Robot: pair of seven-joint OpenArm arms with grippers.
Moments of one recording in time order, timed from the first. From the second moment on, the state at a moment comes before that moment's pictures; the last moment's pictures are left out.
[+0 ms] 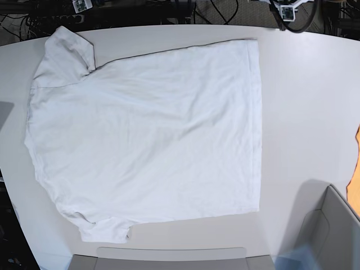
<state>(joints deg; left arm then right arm) 59.7 -4.2 -14.2 103.7 -0.6 3.3 -2.3 -64.7 26.0 2.0 111.8 17.1 4.7 -10.1</state>
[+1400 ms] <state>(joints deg) 41.0 -4.3 -6.1 117.2 -0.8 3.4 10.9 -40.5 22.2 45.2 114.9 62.1 11.5 -60.1</state>
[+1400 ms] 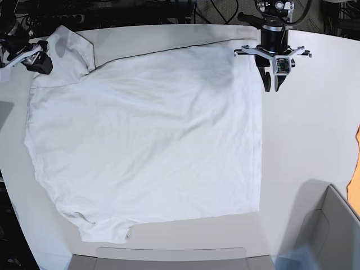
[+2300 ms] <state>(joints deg) 37.8 -4.2 -7.7 117.1 -13.0 3.4 24.8 -28.4 20.2 41.5 87.8 54.9 21.1 -61.2</state>
